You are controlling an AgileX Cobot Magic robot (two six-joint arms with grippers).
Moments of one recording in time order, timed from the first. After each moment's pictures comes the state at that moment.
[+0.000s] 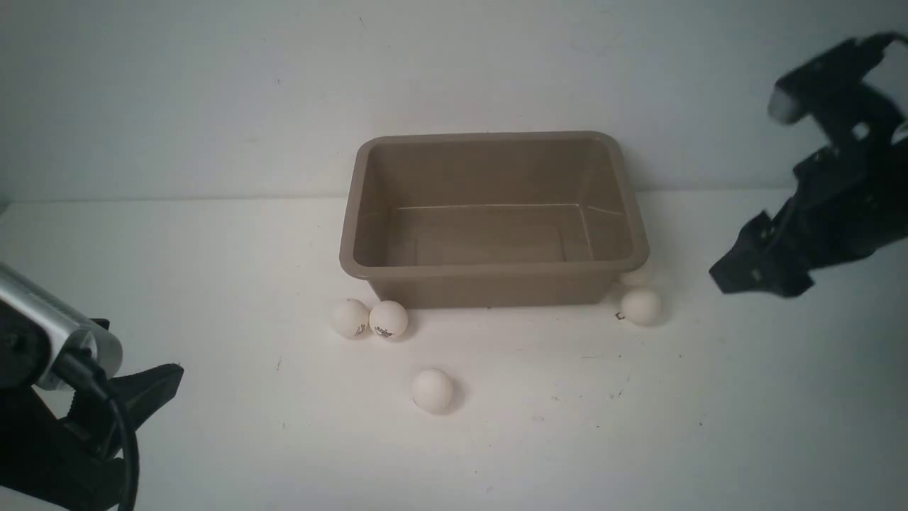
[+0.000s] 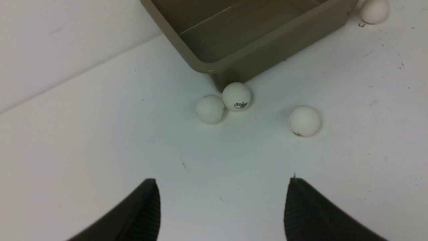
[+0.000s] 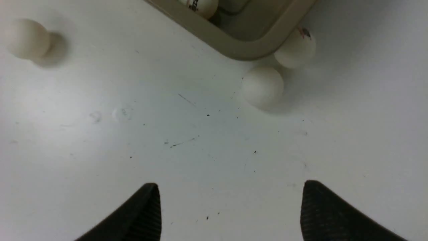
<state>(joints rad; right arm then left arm) 0.13 1.49 -1.12 0.39 0.88 -0.75 0.00 0.68 -0.60 -0.60 0.65 0.84</state>
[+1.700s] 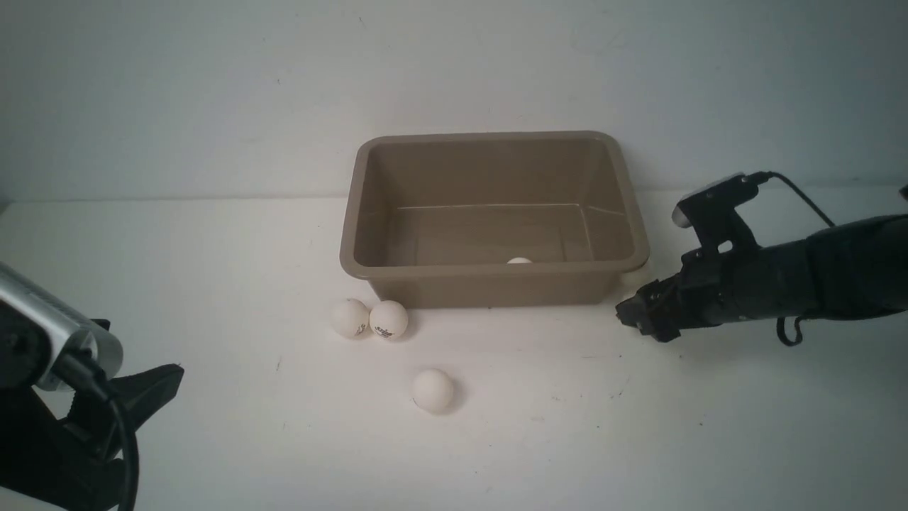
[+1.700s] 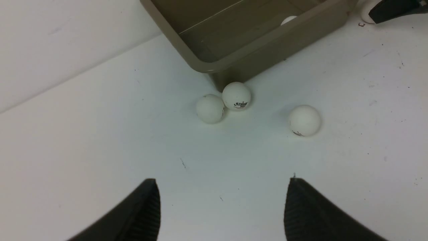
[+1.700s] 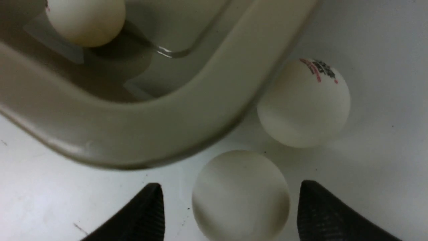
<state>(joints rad) 0.13 1.96 -1.04 1.50 0.43 -1.76 0.00 0.68 -0.60 -0.60 0.65 0.84</state>
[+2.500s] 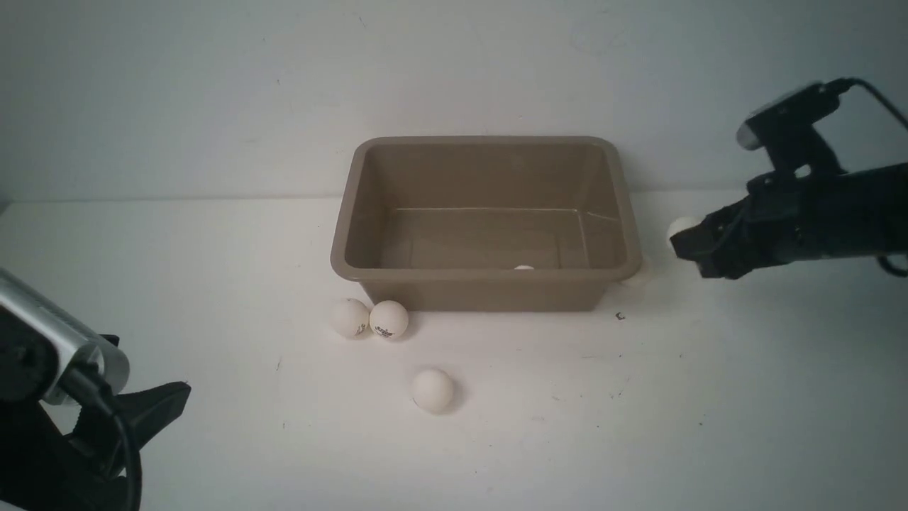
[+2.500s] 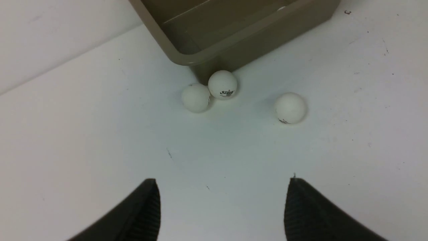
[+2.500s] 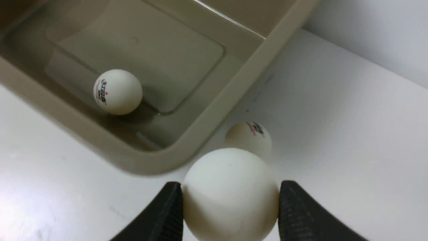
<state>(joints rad) 0.06 1.62 -1.04 0.93 0.54 -1.28 0.00 0.68 -0.60 -0.60 0.70 0.84</state>
